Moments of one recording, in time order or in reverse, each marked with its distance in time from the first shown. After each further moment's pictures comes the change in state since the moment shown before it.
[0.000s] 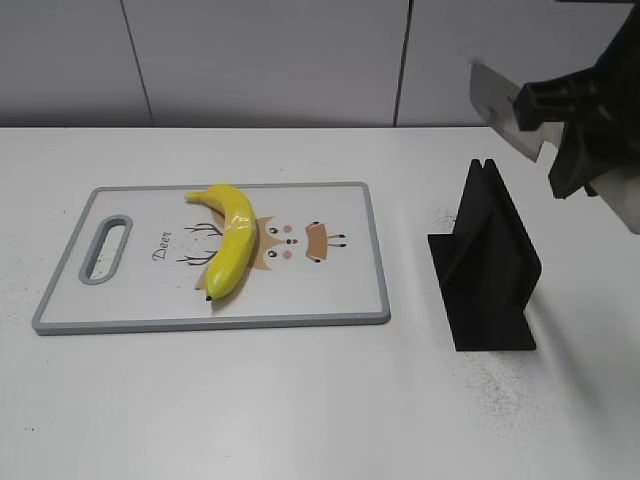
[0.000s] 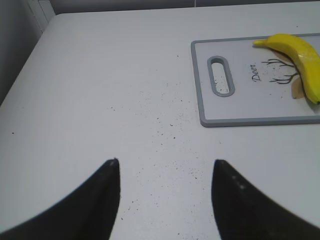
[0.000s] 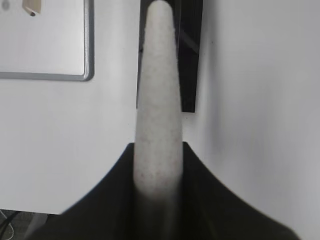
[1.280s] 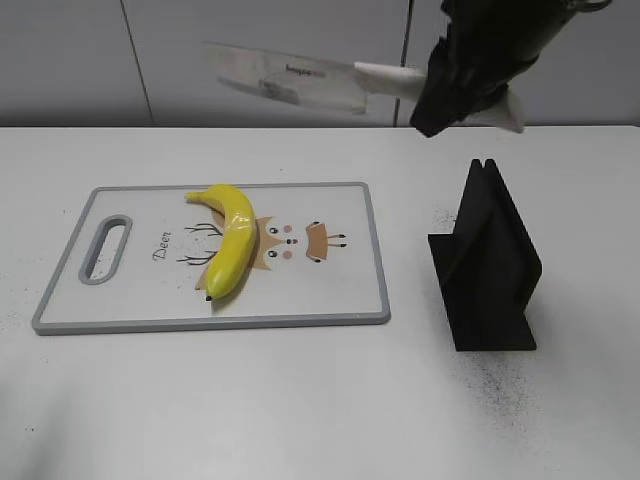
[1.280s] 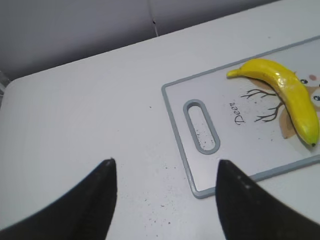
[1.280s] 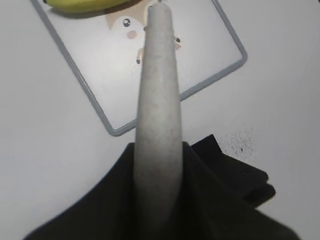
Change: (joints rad) left arm 0.000 0.710 -0.215 -0.097 -0.424 0.255; right arm 0.000 0.272 -0.301 0.256 -0.098 -1.099
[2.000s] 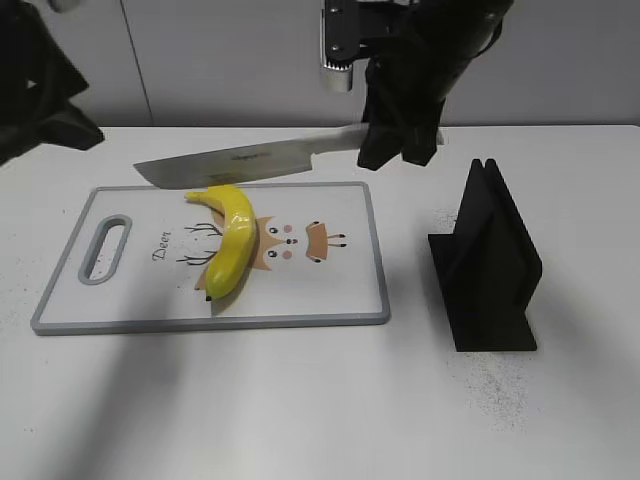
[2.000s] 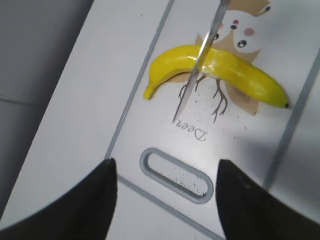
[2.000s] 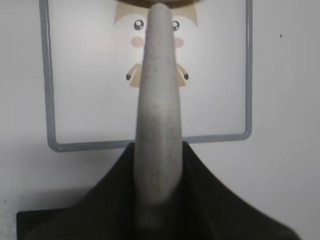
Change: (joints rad) left arm -0.142 0.748 -0.512 -0.257 0.138 0.907; right arm 0.000 0.314 -0.198 0.069 -0.004 -0.544
